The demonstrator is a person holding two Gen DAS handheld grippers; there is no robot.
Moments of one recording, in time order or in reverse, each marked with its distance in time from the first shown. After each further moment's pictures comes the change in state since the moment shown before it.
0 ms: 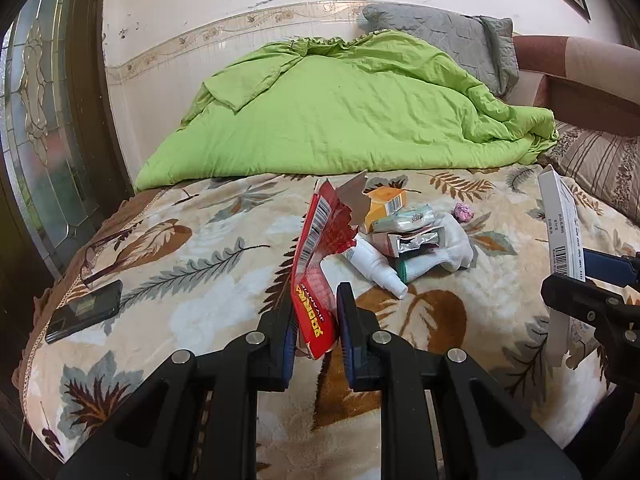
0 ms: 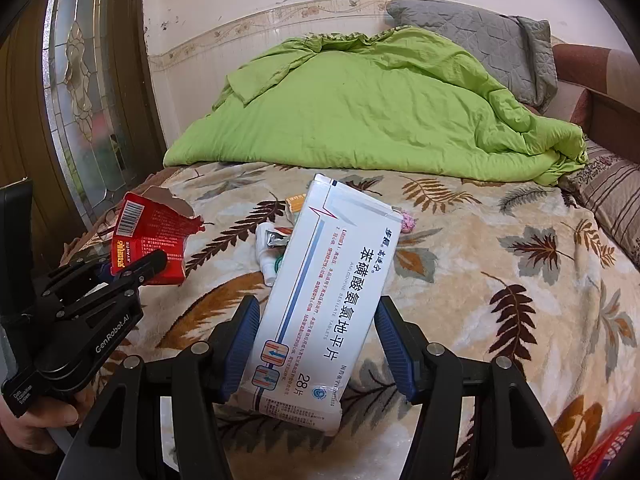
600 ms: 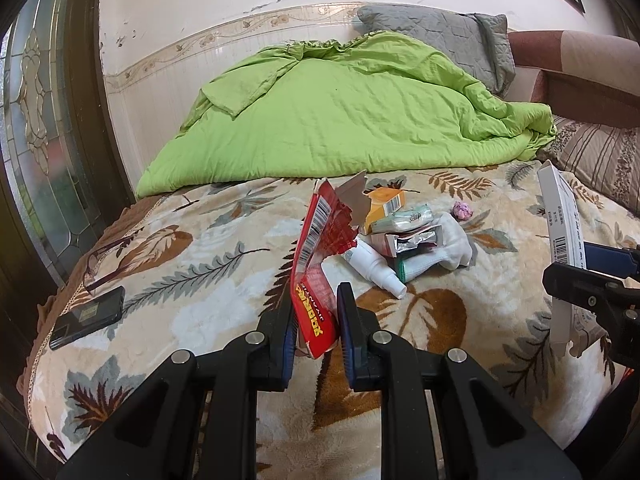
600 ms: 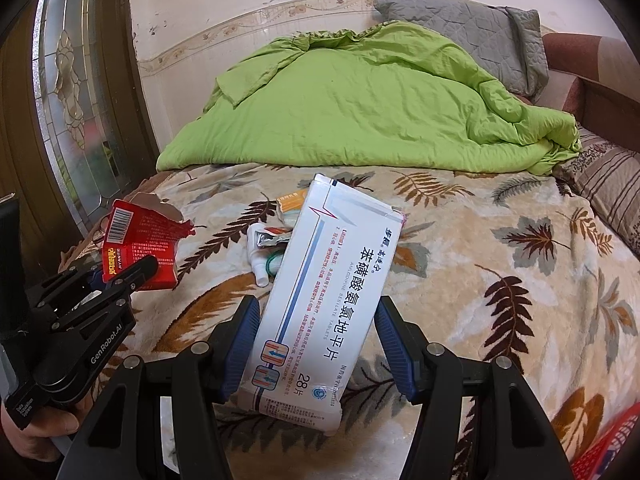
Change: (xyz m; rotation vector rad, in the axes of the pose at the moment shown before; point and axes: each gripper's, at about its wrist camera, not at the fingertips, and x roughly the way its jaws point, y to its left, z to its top) left arm -0.002 -0.003 0.000 0.009 -0.004 0.005; right arm 0.000 -0.008 0.000 0.036 0.005 -0.013
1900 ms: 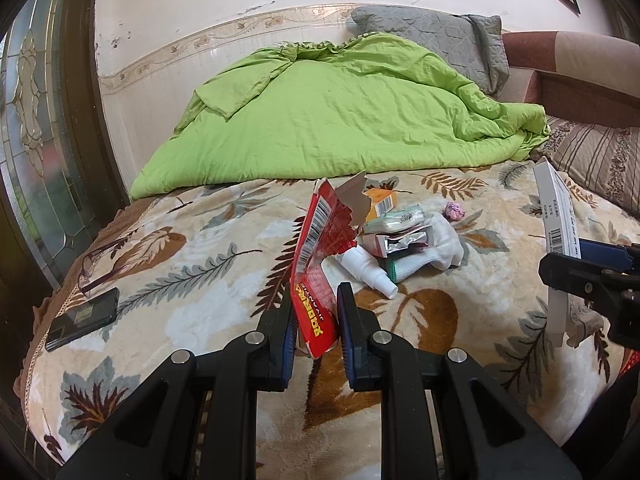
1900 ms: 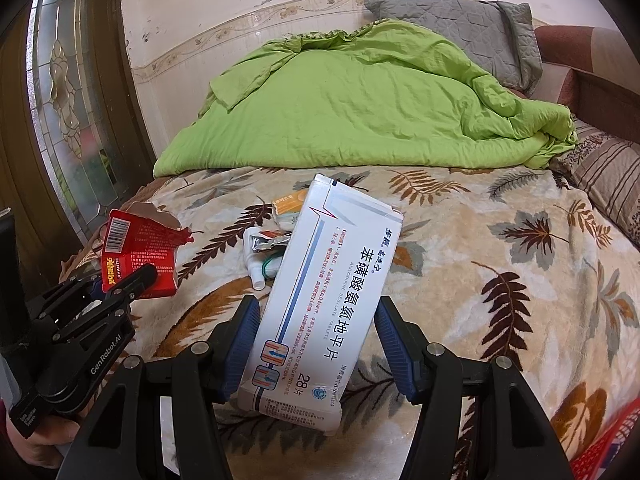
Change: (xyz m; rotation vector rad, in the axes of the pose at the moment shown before) left arm -0.002 -0.004 0.000 0.006 -0.010 -0.020; right arm -0.001 -0.005 0.000 0.040 -0.002 -0.004
